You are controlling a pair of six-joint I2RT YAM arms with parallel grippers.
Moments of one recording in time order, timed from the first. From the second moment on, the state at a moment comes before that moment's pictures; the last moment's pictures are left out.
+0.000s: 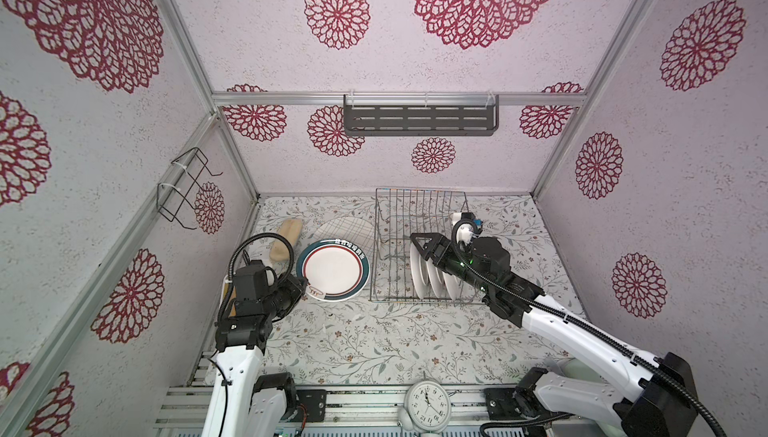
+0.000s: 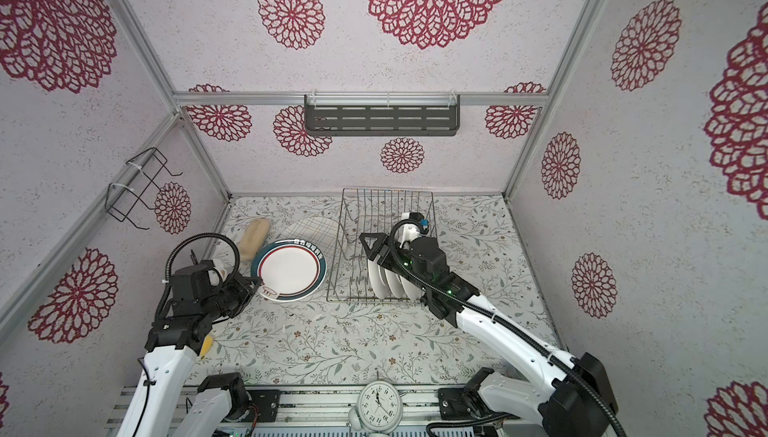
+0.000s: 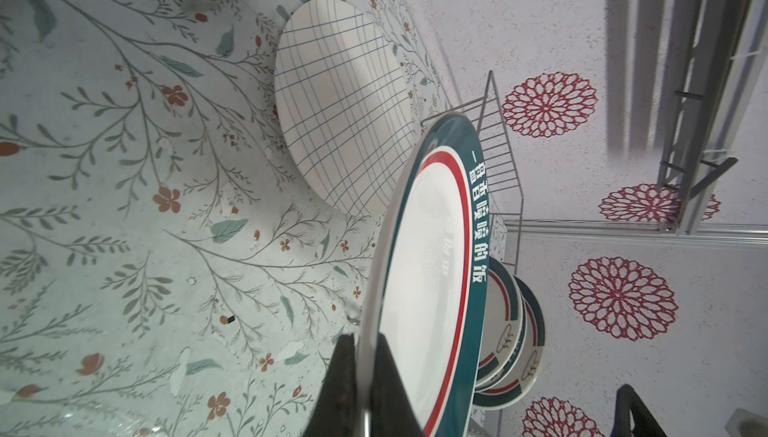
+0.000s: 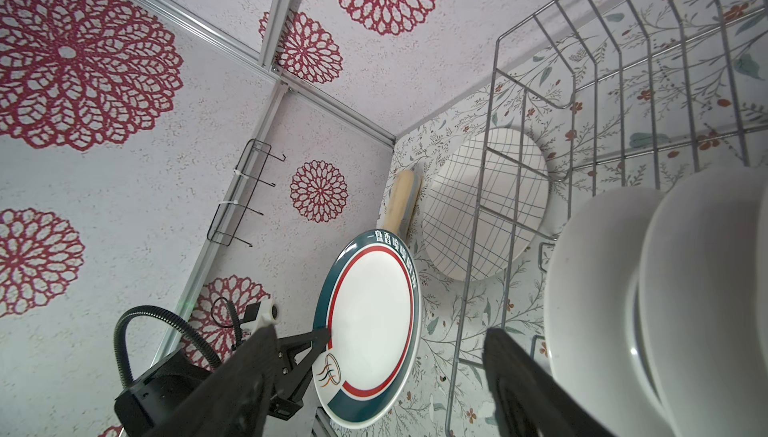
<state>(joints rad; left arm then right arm) 0.11 0.74 0.64 -0.60 0.39 -0.86 0.72 1.13 0.88 0.07 -0.08 1.01</state>
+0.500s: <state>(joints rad) 0.12 0.72 0.48 -0.60 0.37 -0.87 0.72 1.11 0.88 -0.02 -0.05 0.99</state>
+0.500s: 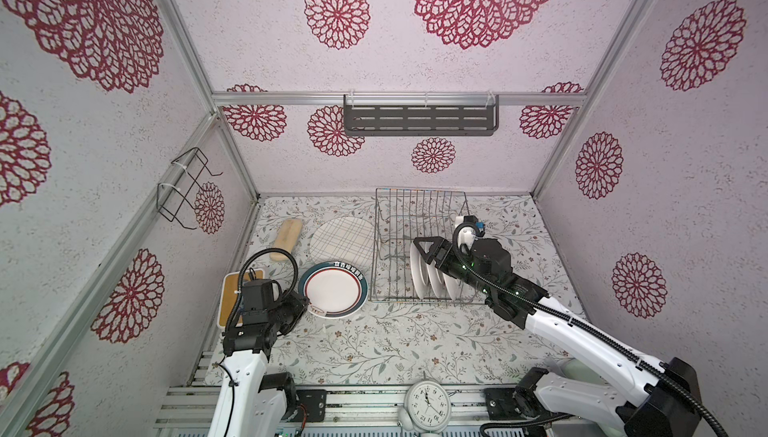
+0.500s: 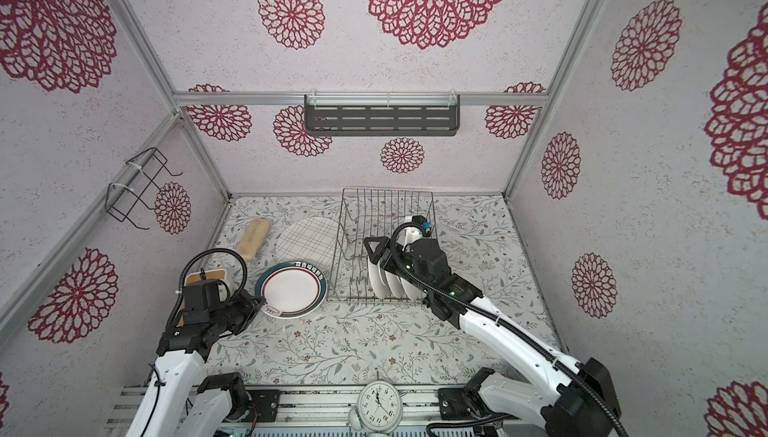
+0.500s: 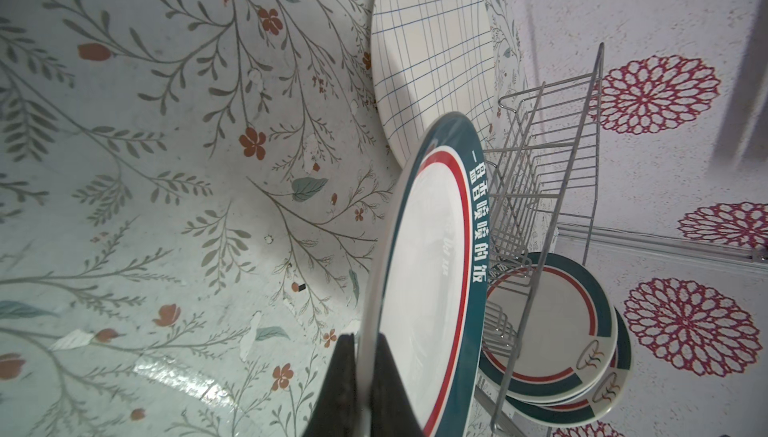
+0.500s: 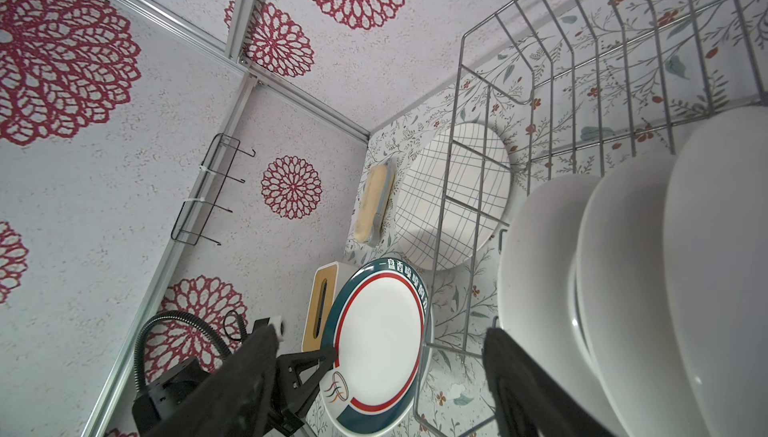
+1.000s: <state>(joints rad) 0.12 0.71 0.35 -0.52 0.36 -0.95 0.72 1.18 0.94 -0.07 -0.05 0.97</state>
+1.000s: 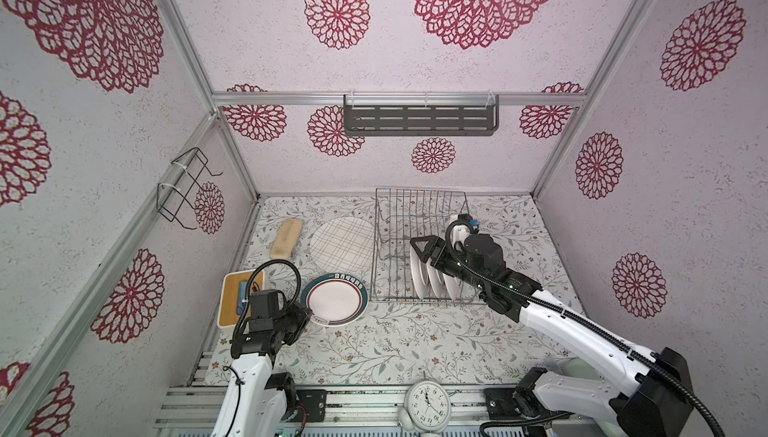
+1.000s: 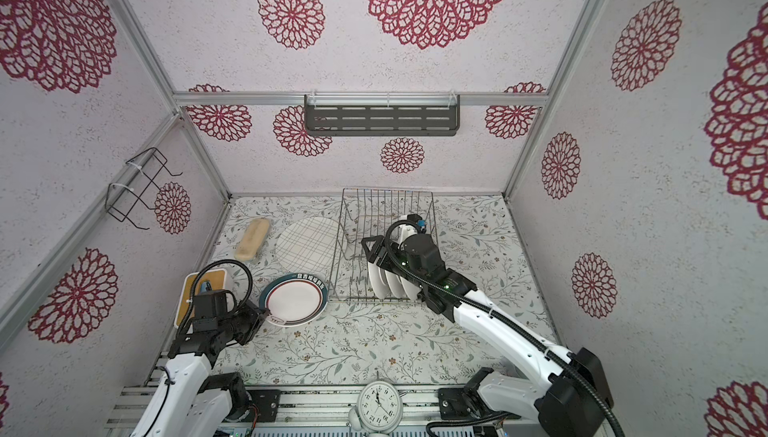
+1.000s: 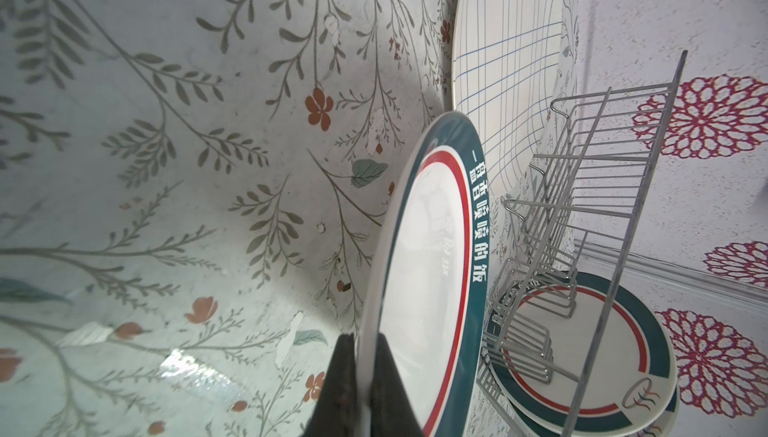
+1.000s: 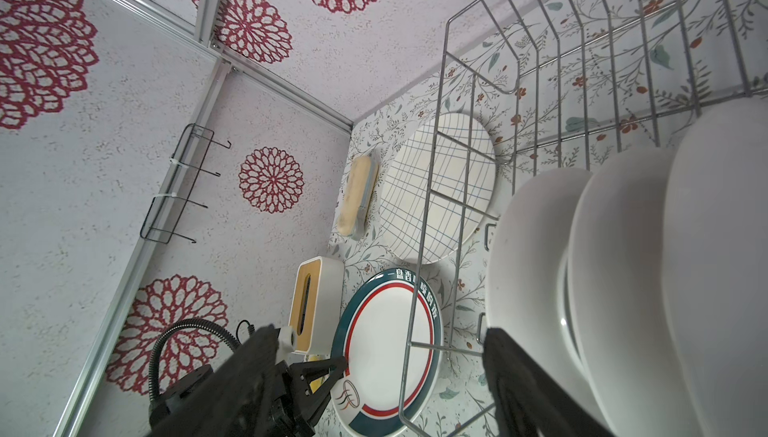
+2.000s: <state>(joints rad) 0.10 0.73 0.27 -0.45 0.37 -1.00 0.91 1.43 1.13 -0.24 0.02 0.88</state>
